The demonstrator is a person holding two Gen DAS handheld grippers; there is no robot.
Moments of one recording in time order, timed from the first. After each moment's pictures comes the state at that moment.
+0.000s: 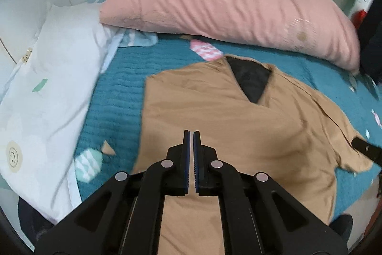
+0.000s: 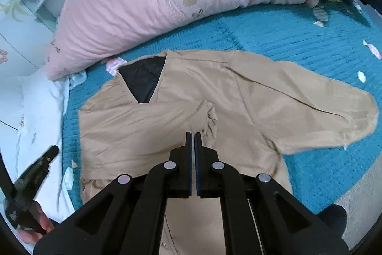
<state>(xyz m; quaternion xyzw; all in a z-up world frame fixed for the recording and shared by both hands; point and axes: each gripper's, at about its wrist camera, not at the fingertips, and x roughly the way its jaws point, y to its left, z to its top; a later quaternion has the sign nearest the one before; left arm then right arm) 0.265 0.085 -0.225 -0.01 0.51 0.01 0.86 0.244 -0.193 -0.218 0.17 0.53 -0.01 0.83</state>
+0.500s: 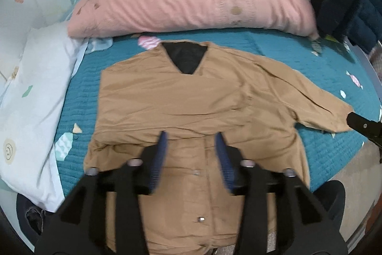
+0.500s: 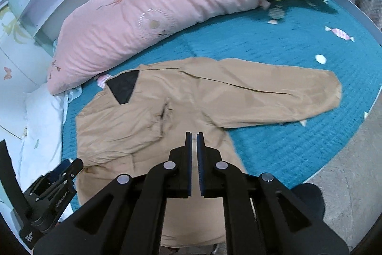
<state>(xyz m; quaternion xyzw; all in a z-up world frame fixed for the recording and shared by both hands) 0.178 -0.030 -0.213 0.04 0.49 -0.06 0.87 0.148 -0.267 -0.197 0.20 0.49 -0.06 0.85</state>
